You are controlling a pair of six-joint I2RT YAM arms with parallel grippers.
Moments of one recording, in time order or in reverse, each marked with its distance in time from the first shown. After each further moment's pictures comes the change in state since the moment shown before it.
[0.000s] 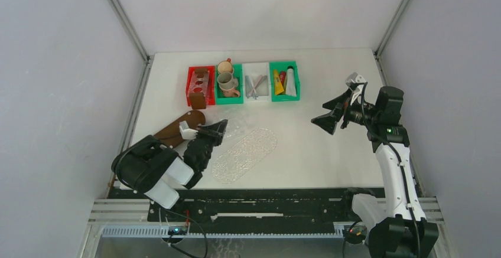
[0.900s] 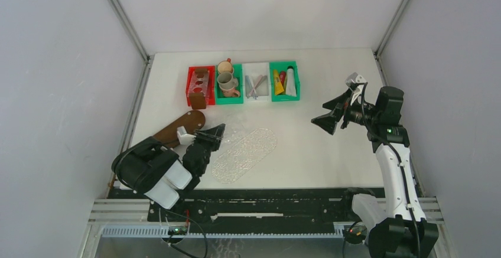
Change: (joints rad) left arm -0.023 -0.001 -0.066 0.018 -0.050 -0.008; right arm 0.000 -0.004 0.000 0.000 0.000 0.000
